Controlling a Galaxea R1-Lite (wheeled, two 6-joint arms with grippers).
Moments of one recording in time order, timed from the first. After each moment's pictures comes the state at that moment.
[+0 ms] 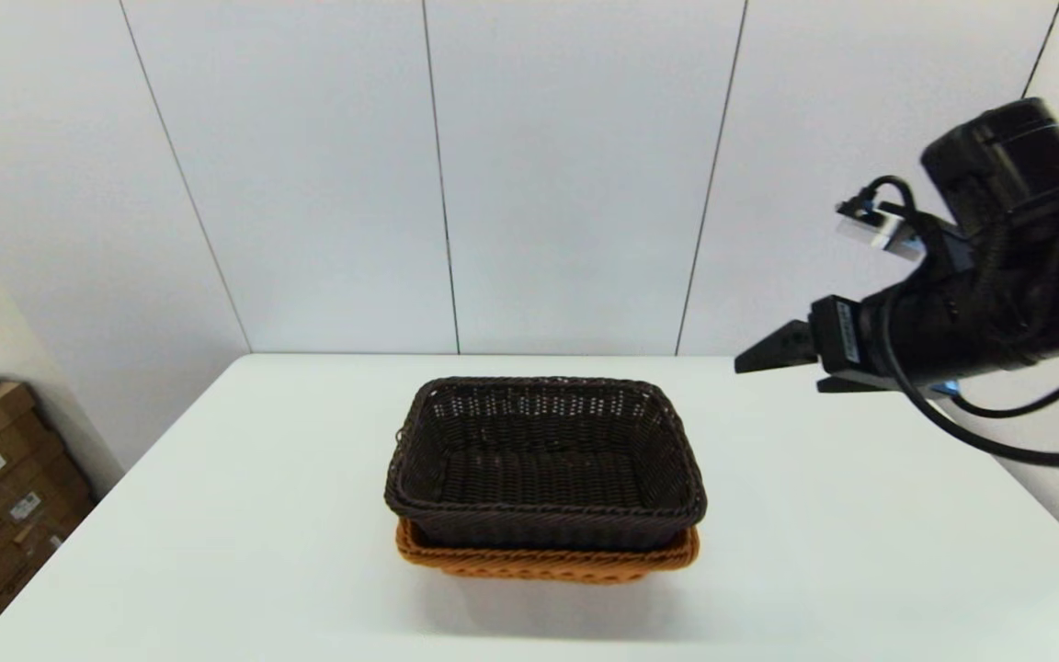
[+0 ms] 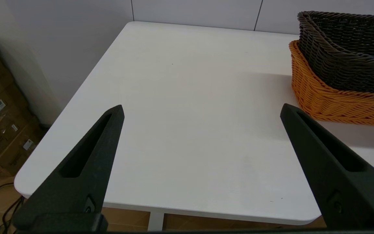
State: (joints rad) left arm 0.00 0.00 -0.07 0.16 0.05 -0.09; right arm 0.31 1.62 -1.37 0.57 0.17 0.37
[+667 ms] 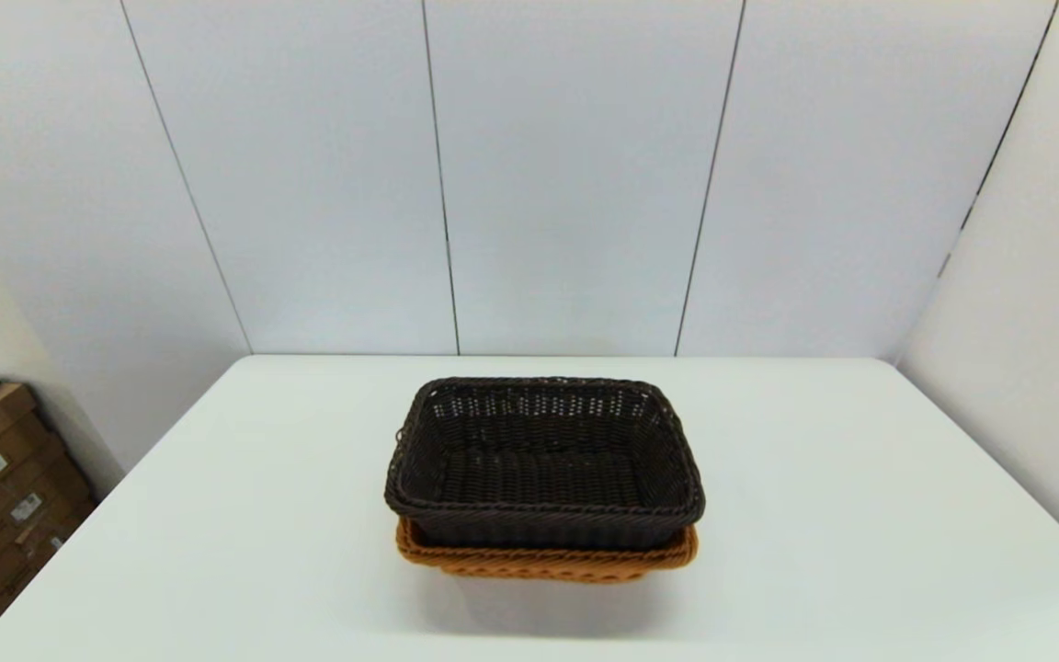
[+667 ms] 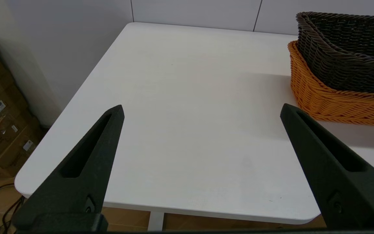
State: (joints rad) left arm 0.00 0.00 -0.07 0.16 0.05 -0.09; right arm 0.23 0.74 -0.80 0.58 0.00 0.33
